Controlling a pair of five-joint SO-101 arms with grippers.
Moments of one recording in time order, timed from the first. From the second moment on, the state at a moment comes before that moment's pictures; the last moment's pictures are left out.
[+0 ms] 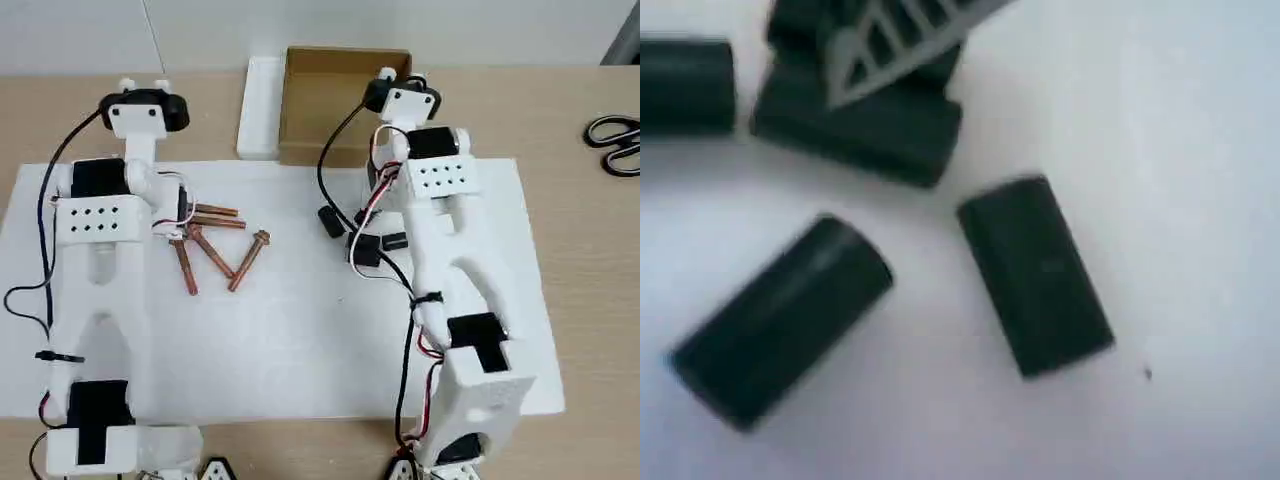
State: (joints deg) left arm -8.4 -3.9 2.1 88.2 0.1; right arm -12.5 18.0 -15.6 77.8 -11.5
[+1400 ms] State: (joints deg) left arm -8.9 -3.9 7.1 87.3 0.4; right arm -17.2 32.1 -15.8 64.7 -35.4
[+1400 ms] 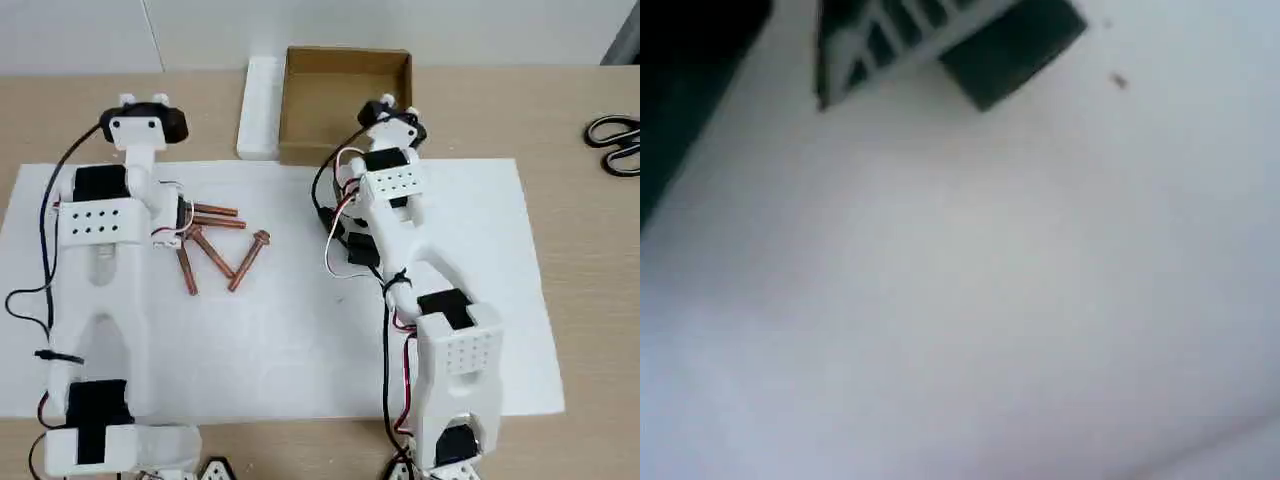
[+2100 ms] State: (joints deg) left arm -8.9 -3.9 7.3 87.2 0.3; right arm -14.8 33.3 -17.4 64.2 -35.6
